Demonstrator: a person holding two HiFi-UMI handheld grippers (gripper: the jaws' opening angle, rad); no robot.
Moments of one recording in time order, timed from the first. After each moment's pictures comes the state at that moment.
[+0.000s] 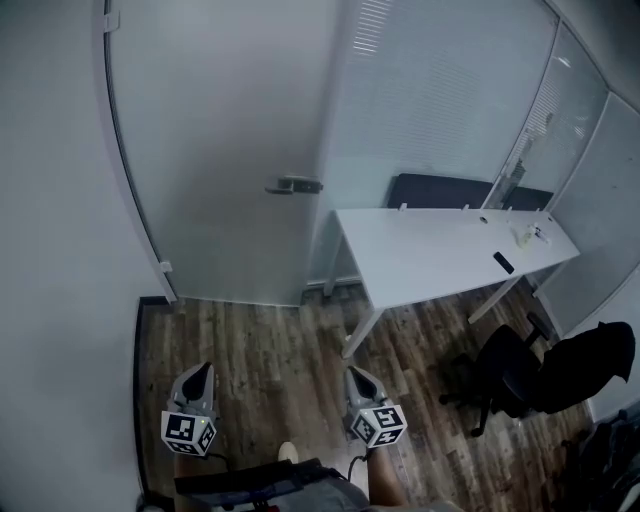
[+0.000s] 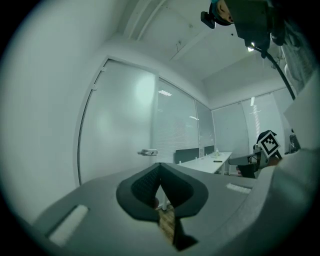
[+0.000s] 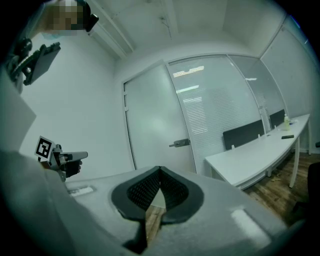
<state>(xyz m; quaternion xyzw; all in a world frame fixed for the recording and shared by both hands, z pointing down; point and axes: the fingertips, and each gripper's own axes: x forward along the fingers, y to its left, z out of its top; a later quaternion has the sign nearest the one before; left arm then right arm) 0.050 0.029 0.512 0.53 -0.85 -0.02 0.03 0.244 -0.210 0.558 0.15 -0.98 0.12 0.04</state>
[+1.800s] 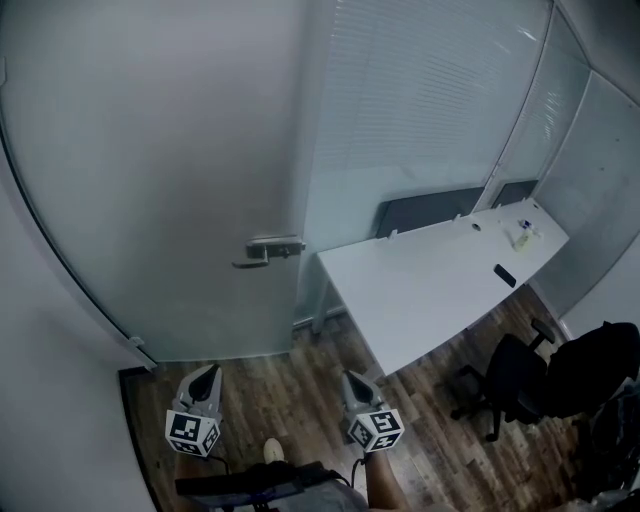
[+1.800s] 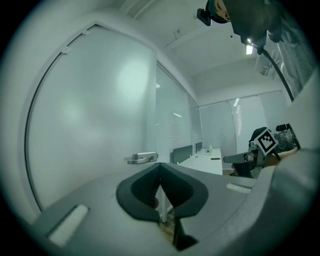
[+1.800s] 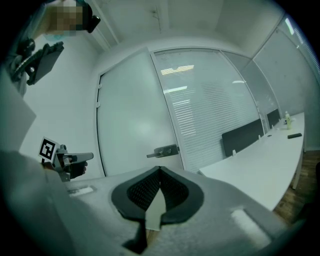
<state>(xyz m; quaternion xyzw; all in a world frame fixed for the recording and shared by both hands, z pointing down) -0.195 -0.216 0.509 0.63 -0.77 0.01 0.03 0.024 -0.389 0.553 0.23 -0.96 0.13 0.03</state>
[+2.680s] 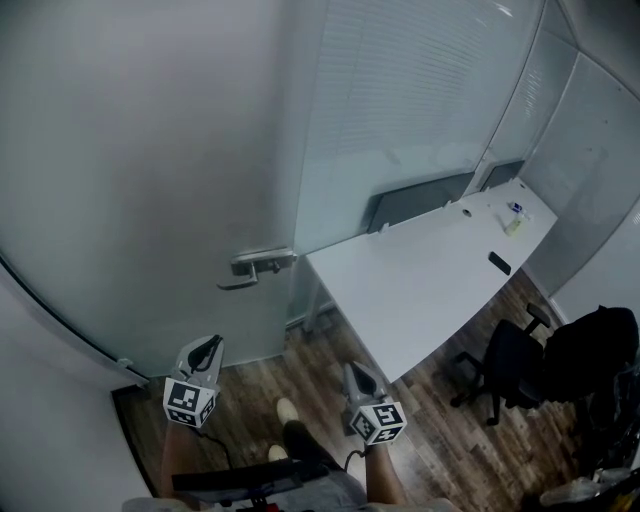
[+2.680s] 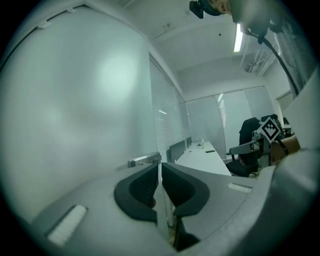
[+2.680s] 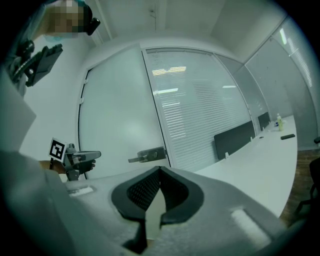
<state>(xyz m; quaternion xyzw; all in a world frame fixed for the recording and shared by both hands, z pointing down) -0.280 -0.341 0.517 0.70 -0.71 0.06 0.01 -0.019 -0.455 0.560 0.30 -0.94 0.13 0.02</state>
